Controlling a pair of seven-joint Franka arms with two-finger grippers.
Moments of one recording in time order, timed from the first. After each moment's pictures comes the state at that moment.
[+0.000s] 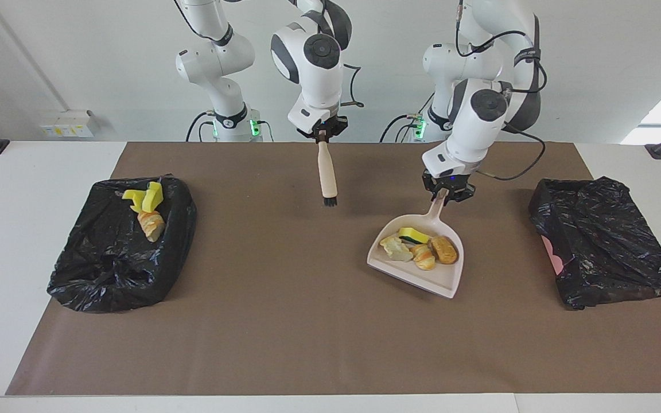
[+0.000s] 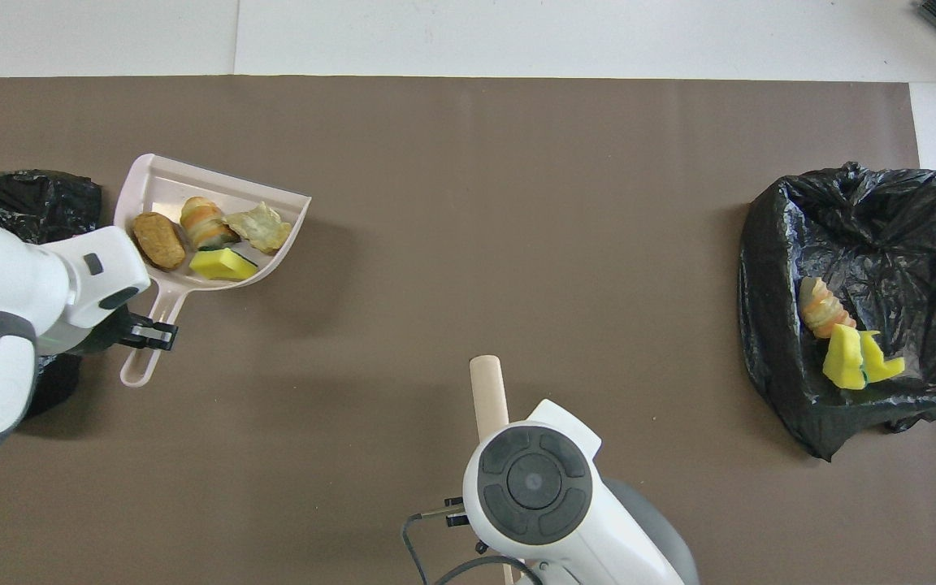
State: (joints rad) left arm 0.00 -0.11 -0.08 -2.02 -0.03 1.84 0.16; right arm 0.54 -0.11 0.22 -2.10 0.18 1.81 0.61
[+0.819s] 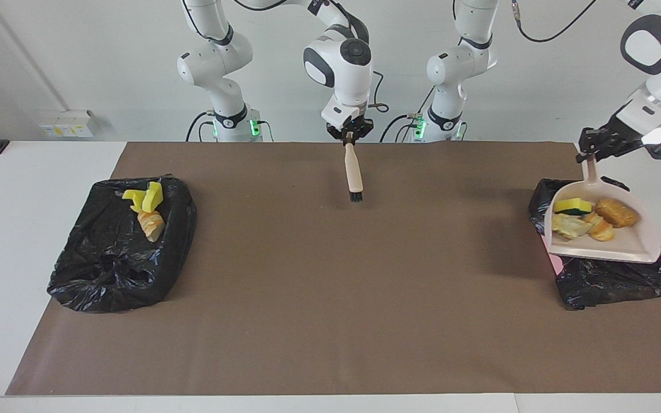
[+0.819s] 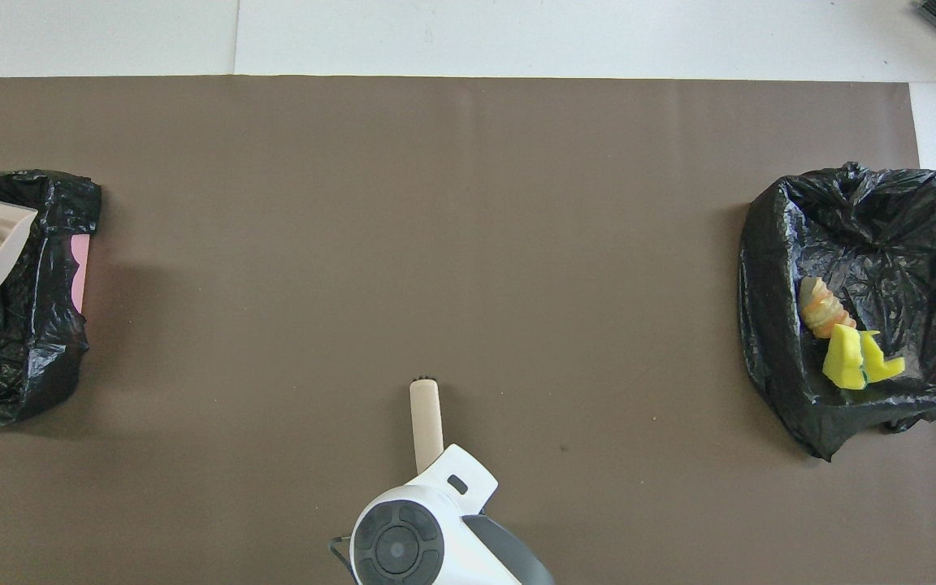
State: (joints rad) left arm 0.51 -0.01 -0.04 -1.74 0.08 1.65 0.80; right arm 0.74 0.10 0.23 -2.11 0.09 2.08 0.87
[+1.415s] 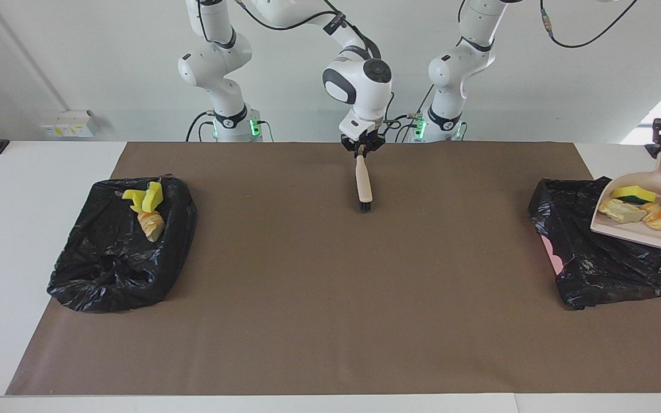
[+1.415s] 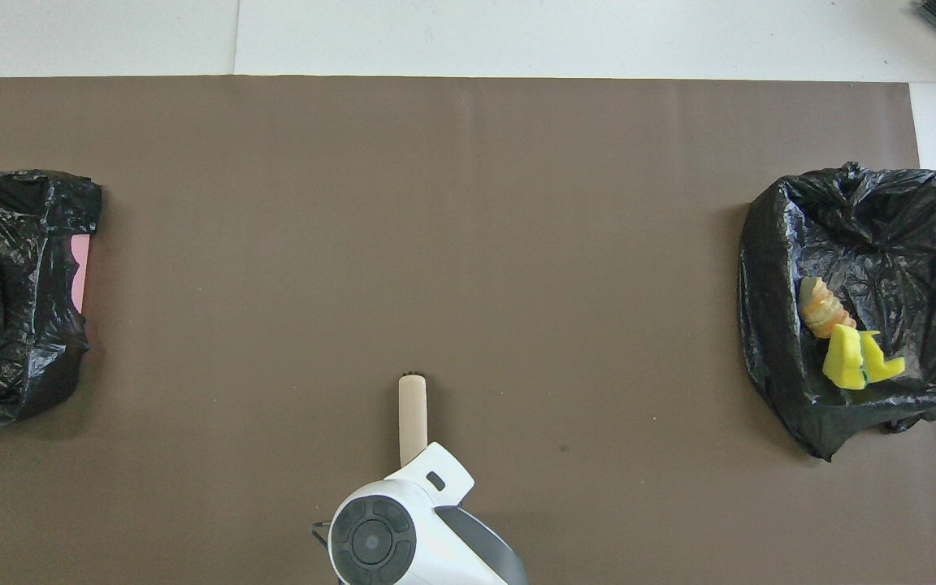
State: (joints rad) left arm 0.51 0.15 0.01 -1.64 0.40 1.86 1.11; right arm 0.75 0.17 0.22 -2.08 0.08 2.16 0.94
